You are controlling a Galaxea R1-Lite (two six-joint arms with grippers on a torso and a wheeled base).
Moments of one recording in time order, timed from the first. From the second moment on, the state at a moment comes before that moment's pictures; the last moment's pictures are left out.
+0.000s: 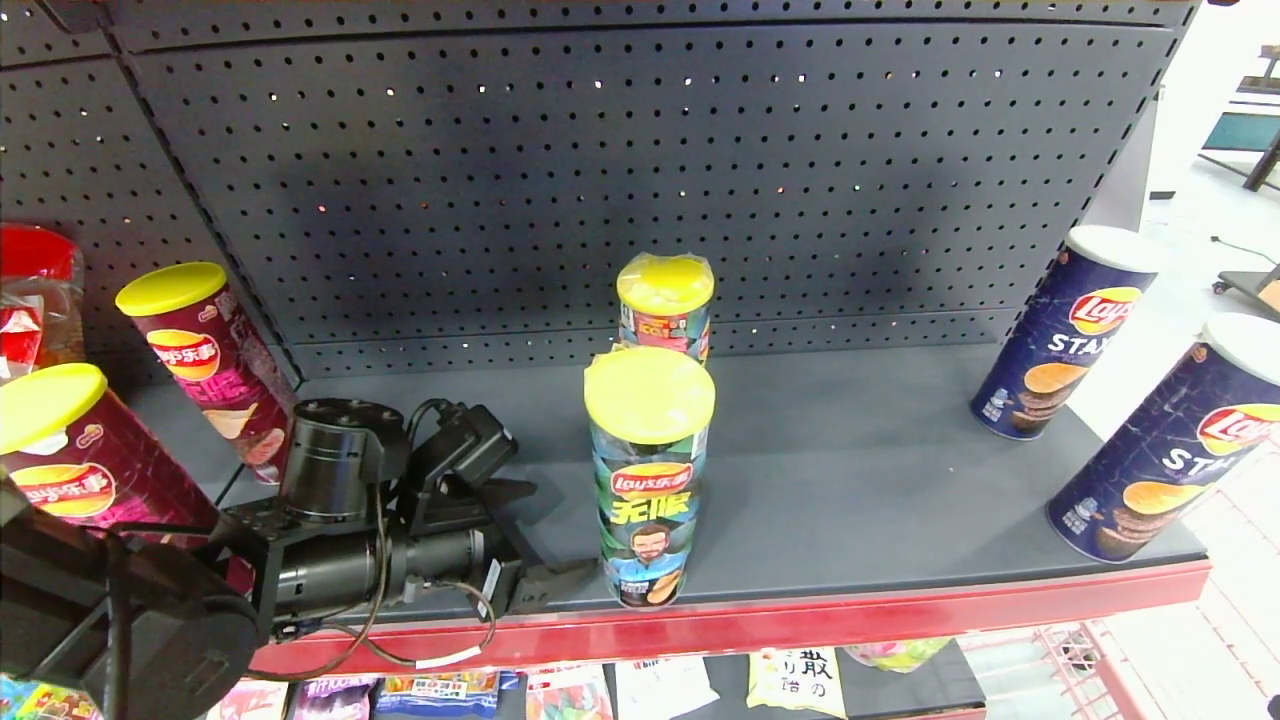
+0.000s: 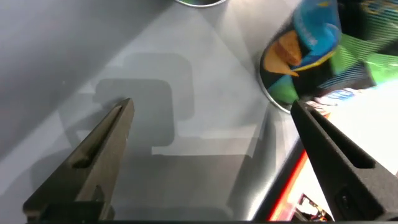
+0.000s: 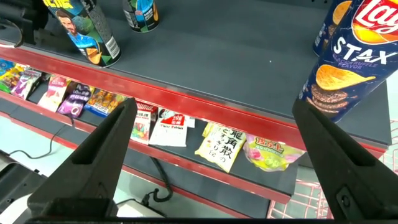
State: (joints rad) left arm -0.47 1.80 -0.51 -0.77 -0.39 0.17; right arm 0.29 0.49 -0.44 0.15 0.13 -0.03
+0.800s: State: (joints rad) left arm -0.49 1.80 -0.50 -0.78 -0.39 0.17; right arm 0.29 0.48 -0.43 0.15 0.13 -0.03
